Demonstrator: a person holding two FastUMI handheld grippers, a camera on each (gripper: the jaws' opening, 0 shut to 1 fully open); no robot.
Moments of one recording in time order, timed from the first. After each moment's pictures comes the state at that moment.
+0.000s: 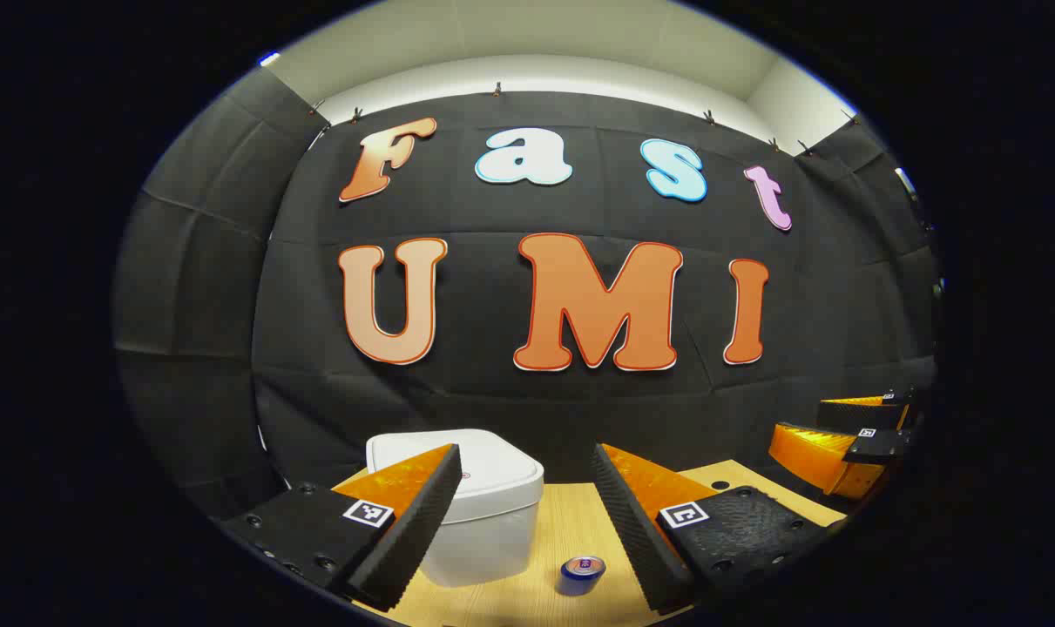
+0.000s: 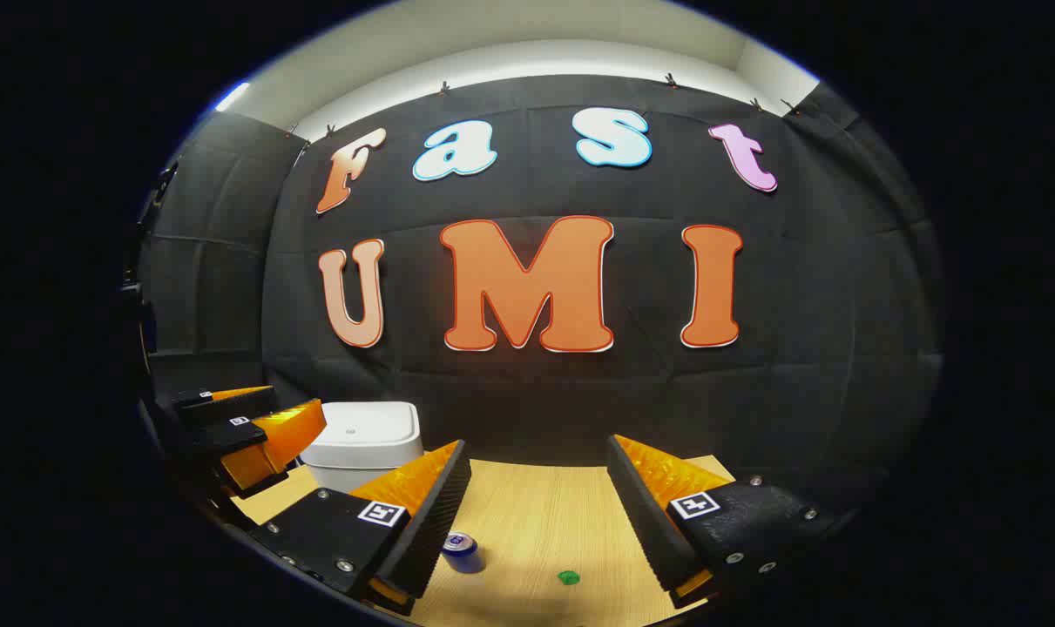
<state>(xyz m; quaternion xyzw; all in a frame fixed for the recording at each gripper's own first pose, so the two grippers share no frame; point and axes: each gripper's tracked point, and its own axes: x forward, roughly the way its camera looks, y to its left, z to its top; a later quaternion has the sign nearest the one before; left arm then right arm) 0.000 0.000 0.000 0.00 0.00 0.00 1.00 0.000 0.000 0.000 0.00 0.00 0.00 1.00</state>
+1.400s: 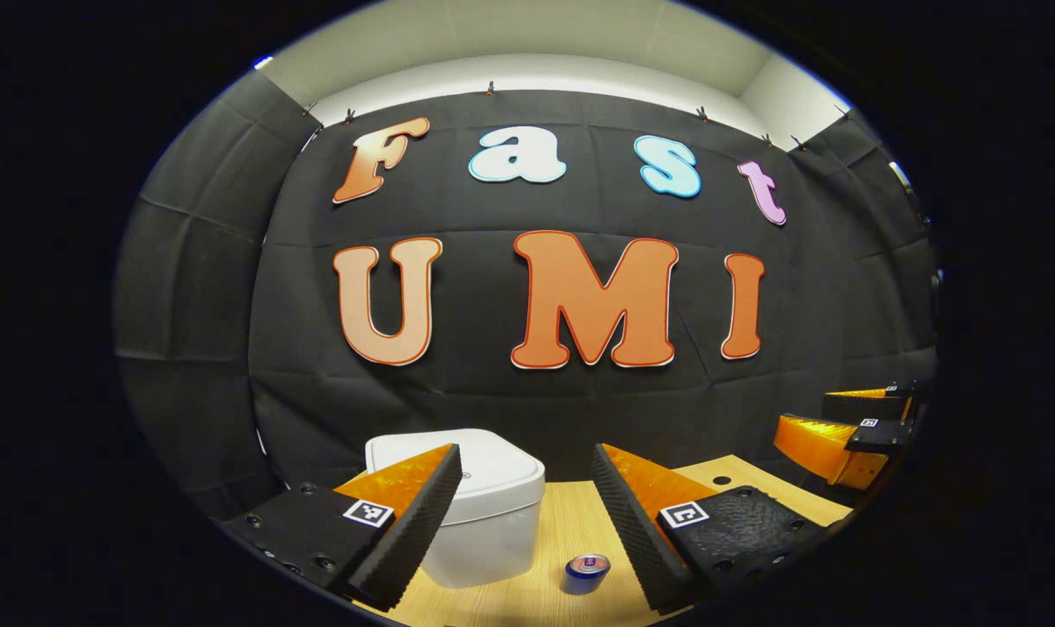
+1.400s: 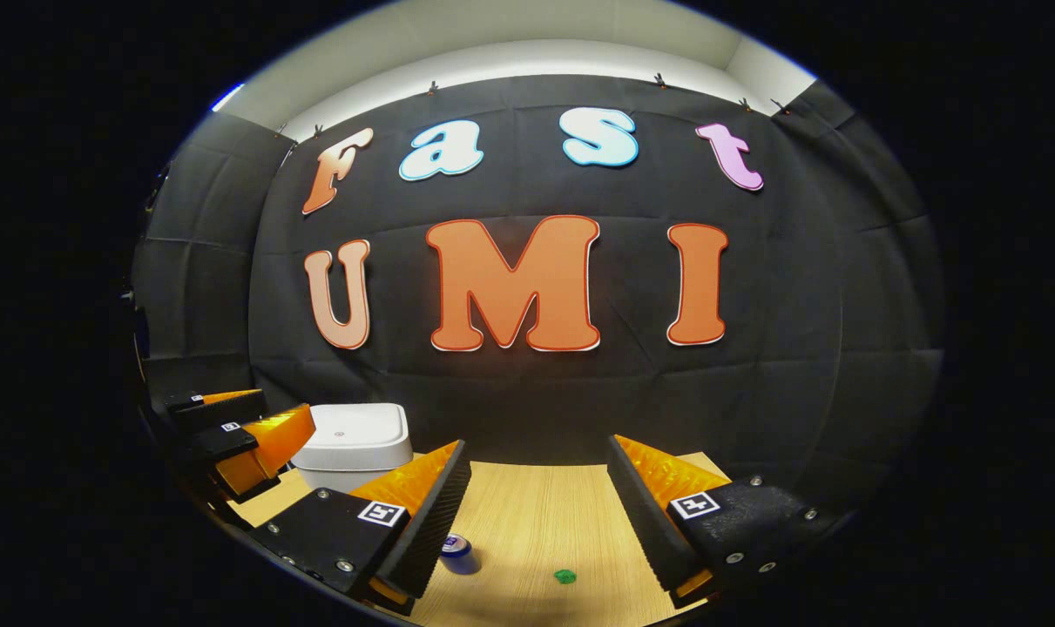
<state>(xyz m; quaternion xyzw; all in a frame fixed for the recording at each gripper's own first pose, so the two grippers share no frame) 0.003 -0.004 -0.001 0.01 0.00 -0.01 1.00 0.001 -0.008 -0.001 0.01 0.00 -0.03 1.00</state>
